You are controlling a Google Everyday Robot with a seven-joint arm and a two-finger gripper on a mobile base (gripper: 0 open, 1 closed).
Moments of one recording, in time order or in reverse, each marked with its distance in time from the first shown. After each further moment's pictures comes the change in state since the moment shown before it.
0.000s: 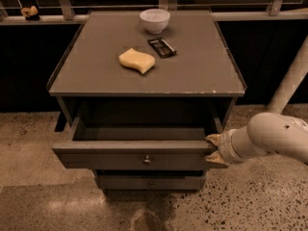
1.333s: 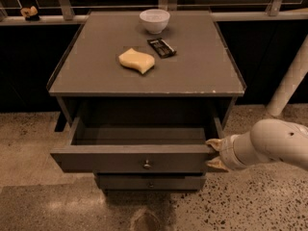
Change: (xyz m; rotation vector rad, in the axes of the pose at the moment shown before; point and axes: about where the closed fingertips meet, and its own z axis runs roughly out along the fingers) arm 0.000 0.016 -0.003 0.001 -0.007 -0.034
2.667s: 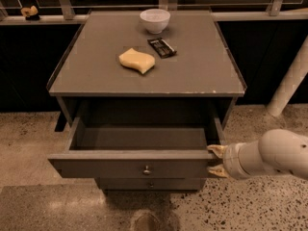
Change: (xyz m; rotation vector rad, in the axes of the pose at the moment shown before) arm 0.000 0.023 -0.006 0.010 -0.038 -0.021
